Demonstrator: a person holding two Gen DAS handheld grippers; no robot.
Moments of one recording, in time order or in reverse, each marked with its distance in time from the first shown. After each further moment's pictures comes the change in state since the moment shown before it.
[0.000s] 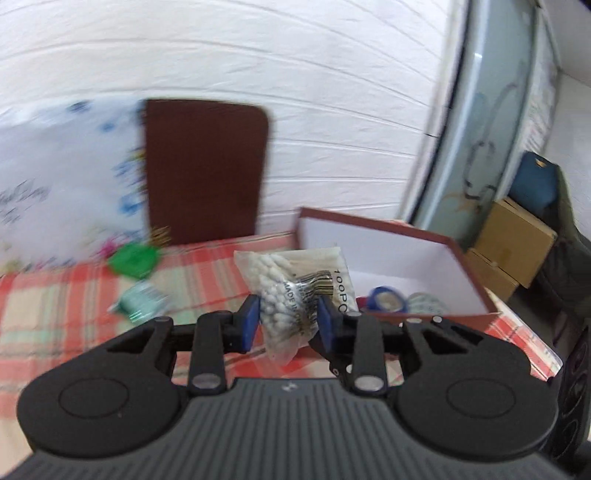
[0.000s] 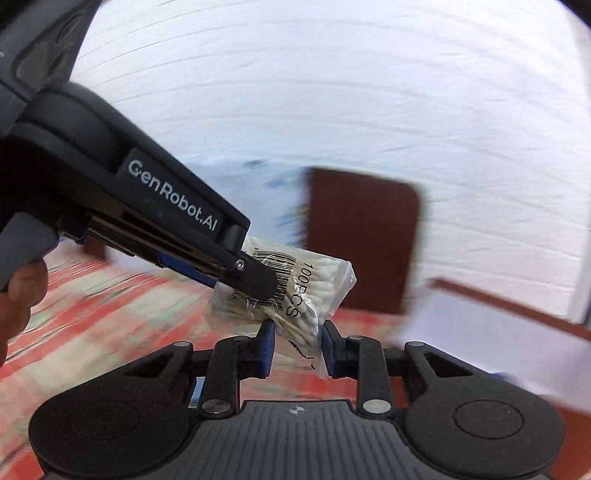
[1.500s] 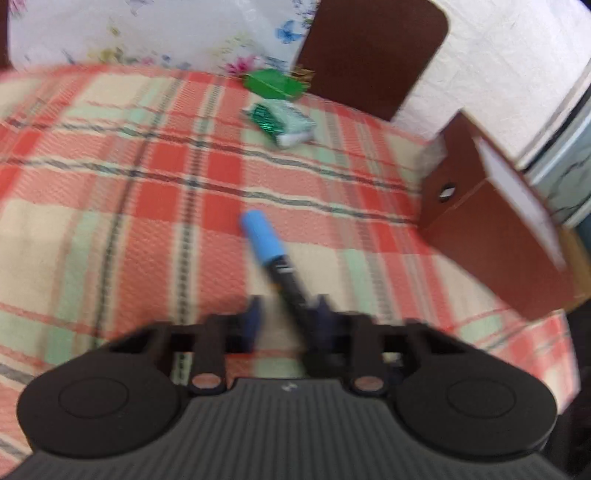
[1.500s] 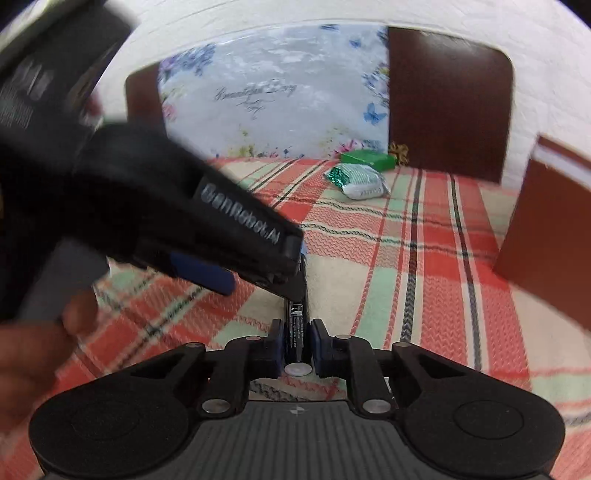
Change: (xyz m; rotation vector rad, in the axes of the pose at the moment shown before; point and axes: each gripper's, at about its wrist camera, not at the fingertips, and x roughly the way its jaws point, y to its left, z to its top) left arm 0.013 0.118 -0.116 -0.443 0.272 0.113; right arm 0.045 0.082 -0.062 0.092 0.370 0.267
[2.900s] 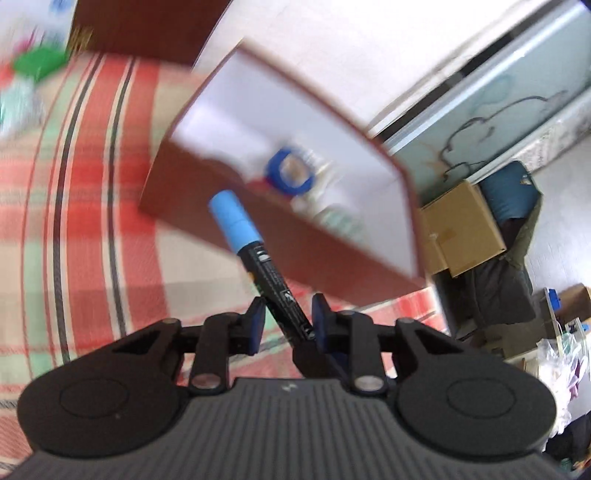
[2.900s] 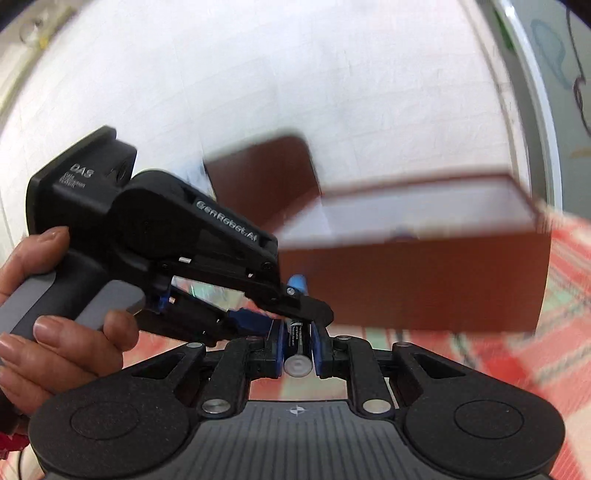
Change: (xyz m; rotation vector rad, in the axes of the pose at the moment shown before) left arm 0.026 -0.181 0.015 0.067 0.153 -0.280; right arm -0.158 -0.129 -0.050 0.302 -0.390 -0.139
